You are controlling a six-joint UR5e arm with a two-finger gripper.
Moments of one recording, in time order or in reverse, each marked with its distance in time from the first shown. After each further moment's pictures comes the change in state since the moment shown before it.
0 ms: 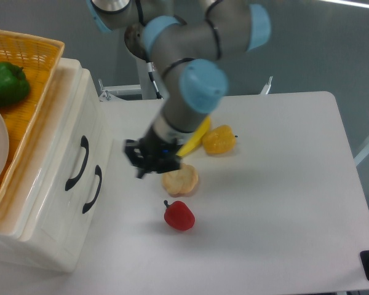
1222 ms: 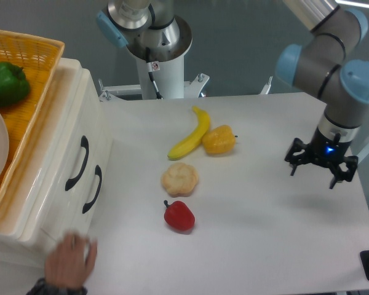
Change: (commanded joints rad) arm 0.293 -0.285 0.161 0.259 0.382 0.894
